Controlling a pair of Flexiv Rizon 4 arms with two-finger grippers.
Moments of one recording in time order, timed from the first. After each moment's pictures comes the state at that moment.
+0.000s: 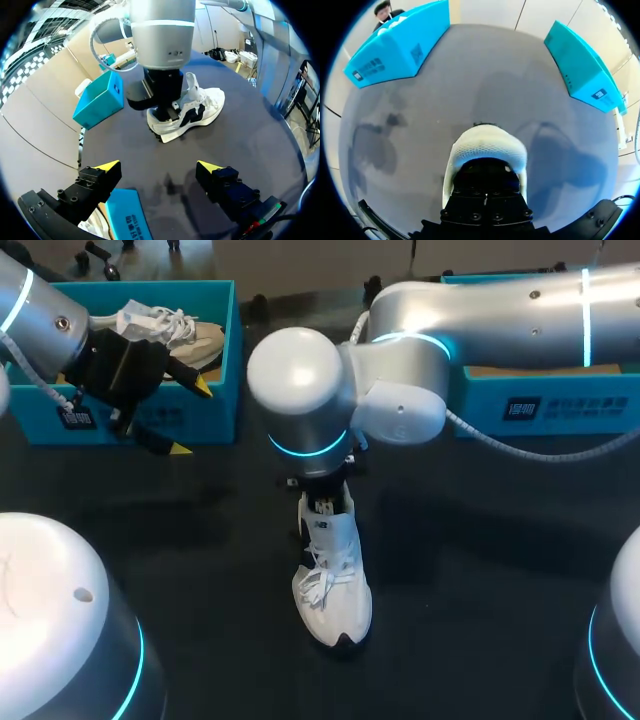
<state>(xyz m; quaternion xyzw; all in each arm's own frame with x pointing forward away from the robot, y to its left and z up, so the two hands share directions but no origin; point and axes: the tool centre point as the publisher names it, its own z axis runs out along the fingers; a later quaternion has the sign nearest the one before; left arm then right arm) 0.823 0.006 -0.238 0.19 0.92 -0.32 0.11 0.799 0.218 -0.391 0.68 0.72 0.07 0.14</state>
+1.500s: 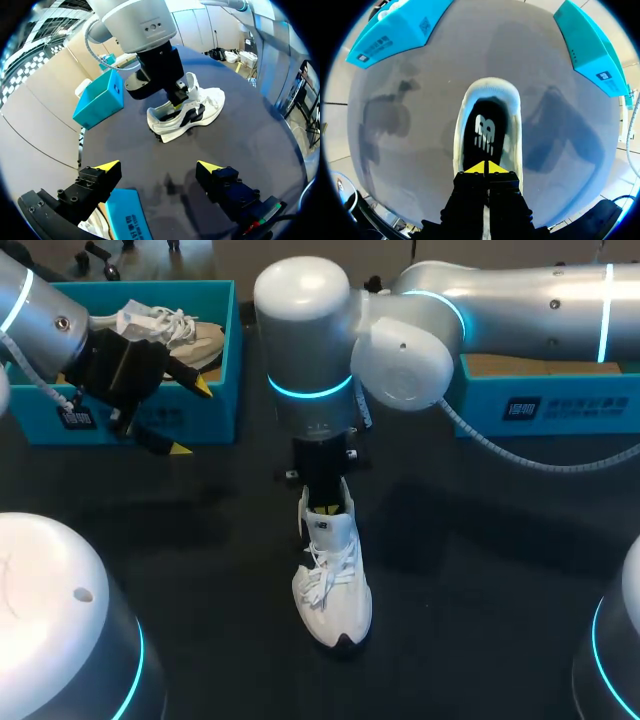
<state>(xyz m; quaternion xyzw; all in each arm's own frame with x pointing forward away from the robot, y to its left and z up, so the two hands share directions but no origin) 0.823 0.006 -0.237 0.19 0.92 -0.32 0.11 0.739 0.222 -0.347 0.68 0.73 -0.03 0.00</state>
